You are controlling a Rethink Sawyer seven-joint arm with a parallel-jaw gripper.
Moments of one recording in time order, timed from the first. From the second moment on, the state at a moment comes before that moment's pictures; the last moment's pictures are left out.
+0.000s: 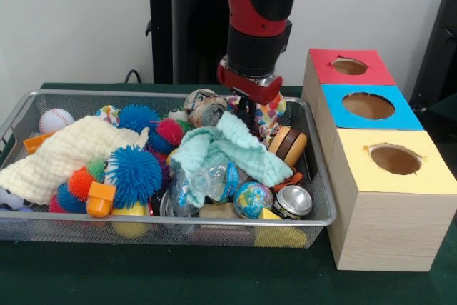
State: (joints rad) arm -0.04 -0.52 -0.19 1.99 0.51 0.19 1.80
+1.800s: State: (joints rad) arm -0.17 -0.43 -0.16 1.80 0.33 0.22 1.89
